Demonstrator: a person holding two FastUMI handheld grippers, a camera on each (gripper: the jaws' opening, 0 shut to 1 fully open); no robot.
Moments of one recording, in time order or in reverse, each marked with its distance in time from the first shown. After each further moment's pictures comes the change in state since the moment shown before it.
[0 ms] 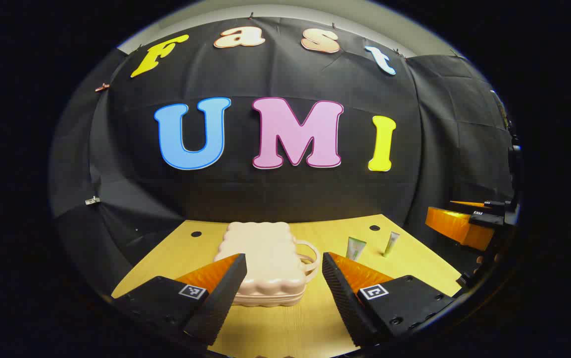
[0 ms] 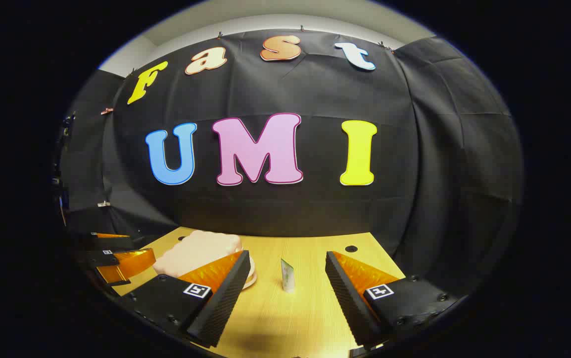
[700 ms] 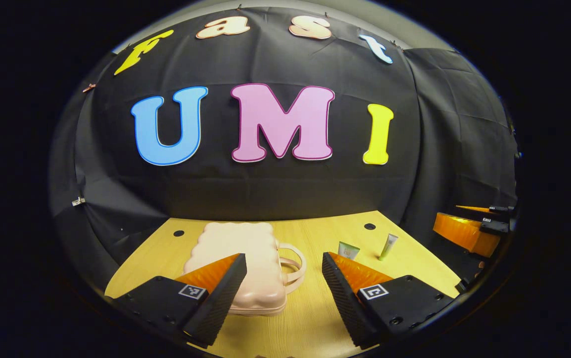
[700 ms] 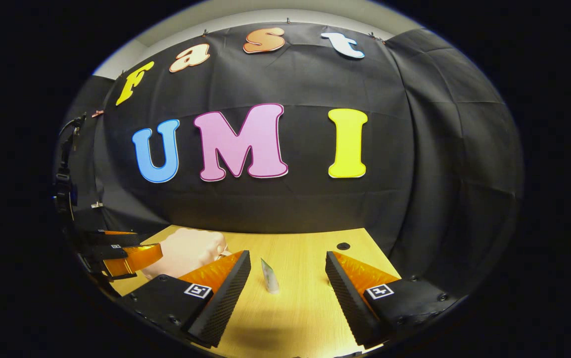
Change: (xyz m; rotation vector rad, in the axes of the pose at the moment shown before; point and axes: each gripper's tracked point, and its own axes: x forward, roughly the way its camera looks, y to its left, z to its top) left arm 0.067 -0.037 0.003 0.014 0.044 -0.014; right arm 0.036 -0.051 -0.012 0.027 0.039 -0.007
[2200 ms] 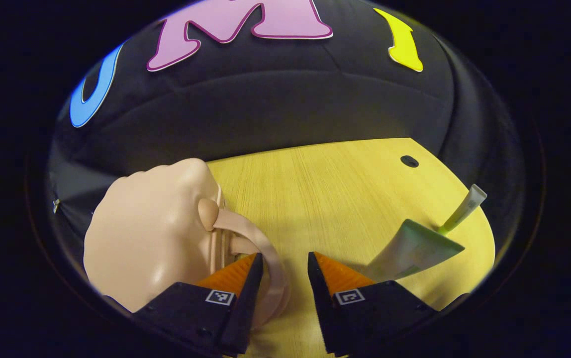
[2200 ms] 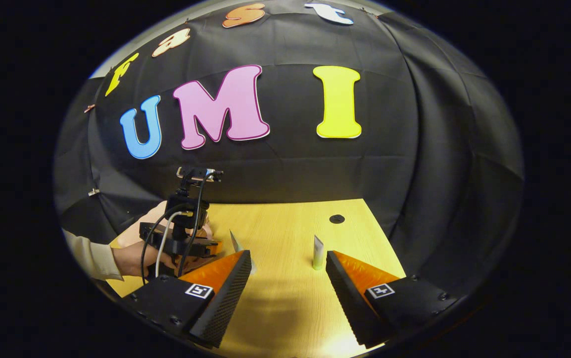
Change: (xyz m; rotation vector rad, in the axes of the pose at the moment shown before) left arm 0.254 -0.046 -0.160 0.074 0.474 0.052; right arm 0.044 -0.065 -0.067 0.017 0.195 0.033
